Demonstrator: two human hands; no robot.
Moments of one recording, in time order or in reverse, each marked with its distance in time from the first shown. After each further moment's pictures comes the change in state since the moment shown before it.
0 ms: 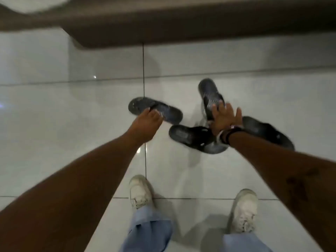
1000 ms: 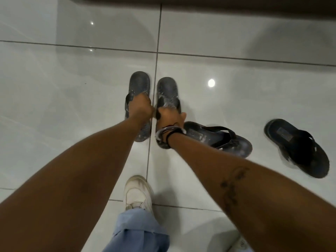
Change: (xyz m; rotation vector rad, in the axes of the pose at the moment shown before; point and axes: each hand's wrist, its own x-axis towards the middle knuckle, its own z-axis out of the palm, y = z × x) left_hand 0.056 -0.051 0.088 -0.973 0.046 -0.901; right_hand 0.056 -0.231 0.051 0.354 -0.022 -0.167
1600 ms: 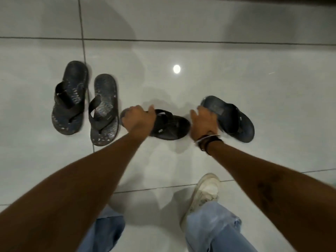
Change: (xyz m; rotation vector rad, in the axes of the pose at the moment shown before) left_hand -0.132 0.145 0.109 -0.040 -0.055 -0.067; right_hand -0.117 0.288 -0.075 -0.348 0.086 0.169
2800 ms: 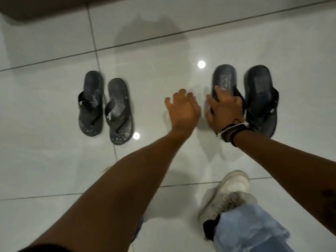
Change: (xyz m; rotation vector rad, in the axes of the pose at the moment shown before) left_hand -0.034 0.063 0.071 0.228 0.391 0.605; right_hand 0.000 0.032 0.000 0.103 0.240 -0.117
